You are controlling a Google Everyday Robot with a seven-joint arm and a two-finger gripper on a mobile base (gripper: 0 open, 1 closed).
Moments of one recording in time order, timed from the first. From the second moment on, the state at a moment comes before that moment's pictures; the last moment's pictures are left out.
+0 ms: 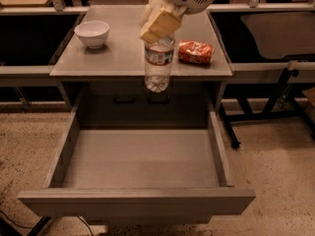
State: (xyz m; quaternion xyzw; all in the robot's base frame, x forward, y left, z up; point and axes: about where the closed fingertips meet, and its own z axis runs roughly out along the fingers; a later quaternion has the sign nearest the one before) arm 0.543 0.009 1.042 -0.69 0.63 0.12 0.34
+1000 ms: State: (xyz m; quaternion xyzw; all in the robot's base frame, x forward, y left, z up) arm 0.585 0.024 1.054 -0.69 0.63 0.12 0.34
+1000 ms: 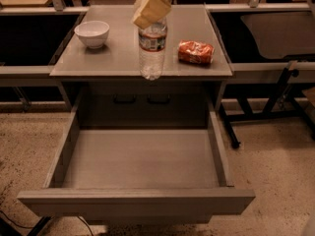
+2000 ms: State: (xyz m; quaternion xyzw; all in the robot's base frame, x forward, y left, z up) arm 0.630 0.033 1.035 -0.66 0.66 0.12 0.34
